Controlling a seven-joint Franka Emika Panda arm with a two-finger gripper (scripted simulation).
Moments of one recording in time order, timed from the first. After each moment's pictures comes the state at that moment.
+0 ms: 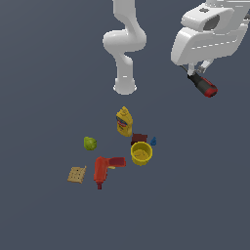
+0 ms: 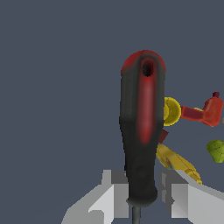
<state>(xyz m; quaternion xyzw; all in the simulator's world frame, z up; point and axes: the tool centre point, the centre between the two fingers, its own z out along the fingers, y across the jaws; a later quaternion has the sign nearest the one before) -0.074 0.222 0.402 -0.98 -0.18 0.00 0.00</state>
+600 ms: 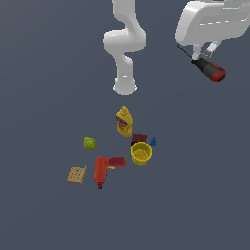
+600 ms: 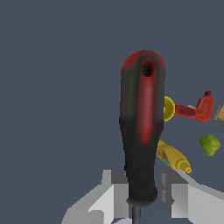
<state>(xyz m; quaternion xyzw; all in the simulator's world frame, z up) -0.083 0.223 0.445 -0.98 -0.18 0.00 0.00</state>
